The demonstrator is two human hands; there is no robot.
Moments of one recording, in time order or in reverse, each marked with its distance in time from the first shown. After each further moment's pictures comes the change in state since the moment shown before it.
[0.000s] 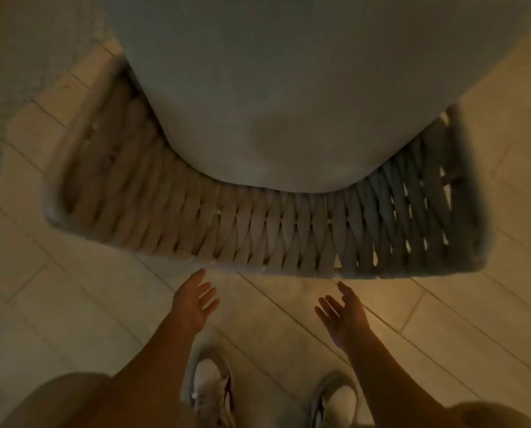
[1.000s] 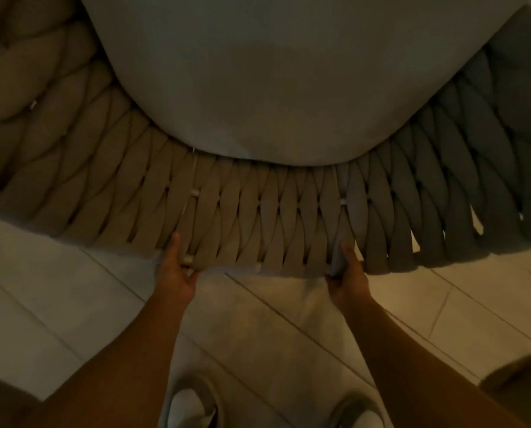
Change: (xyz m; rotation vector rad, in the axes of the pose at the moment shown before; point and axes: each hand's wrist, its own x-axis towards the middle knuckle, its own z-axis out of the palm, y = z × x) left_hand 0.131 -0.011 0.026 -0.154 -0.127 0.211; right_hand 0.126 0.016 0.034 0.203 -0.077 -0.259
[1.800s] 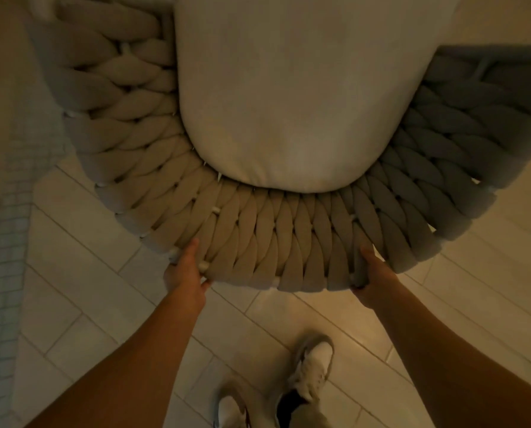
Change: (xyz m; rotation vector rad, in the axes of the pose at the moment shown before) left_hand -0.203 0.253 0.132 0.130 0.171 -0.005; right_hand -0.181 -0.213 0.181 -0.290 0.218 0.098
